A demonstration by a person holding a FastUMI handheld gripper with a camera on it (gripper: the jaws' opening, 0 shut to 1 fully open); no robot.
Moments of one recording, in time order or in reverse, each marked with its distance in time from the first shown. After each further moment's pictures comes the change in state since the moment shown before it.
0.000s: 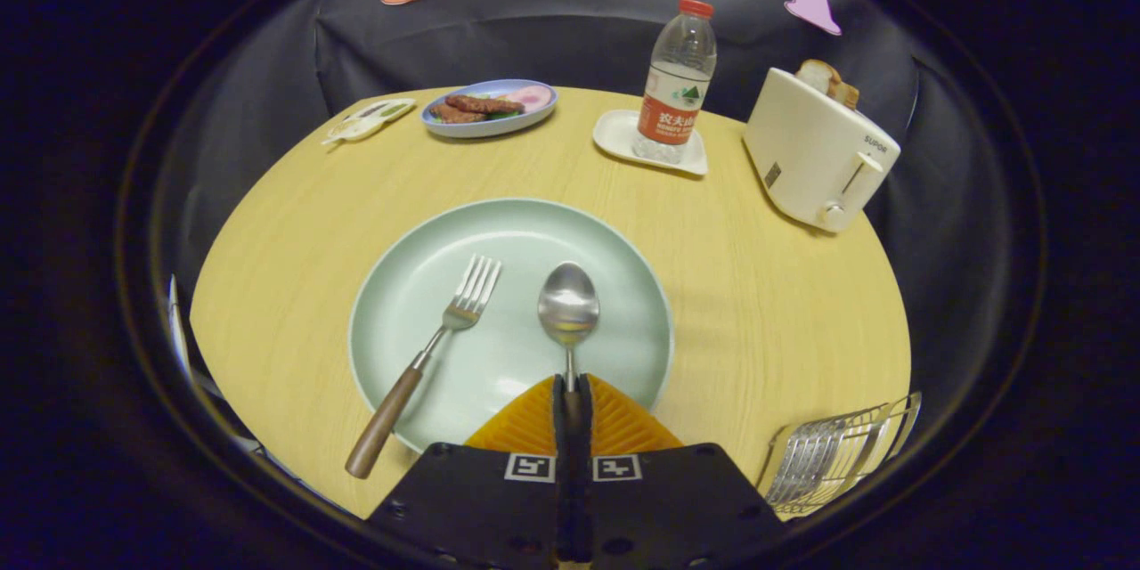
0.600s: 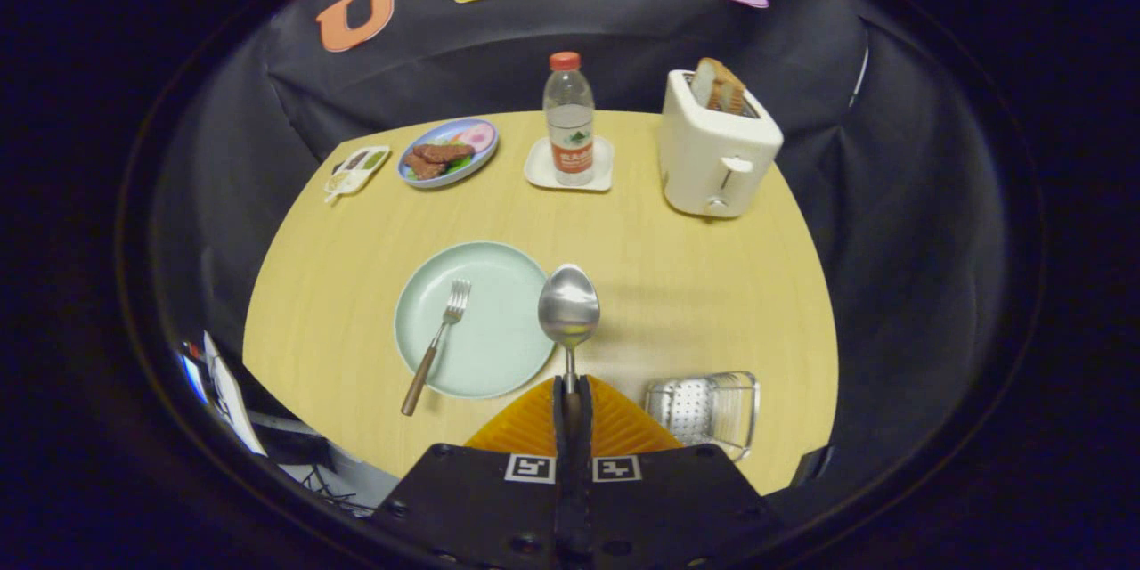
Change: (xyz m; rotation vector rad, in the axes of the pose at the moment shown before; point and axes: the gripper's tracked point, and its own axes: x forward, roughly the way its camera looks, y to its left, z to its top) arm -0.151 -0.098 0.021 0.159 0.114 0.007
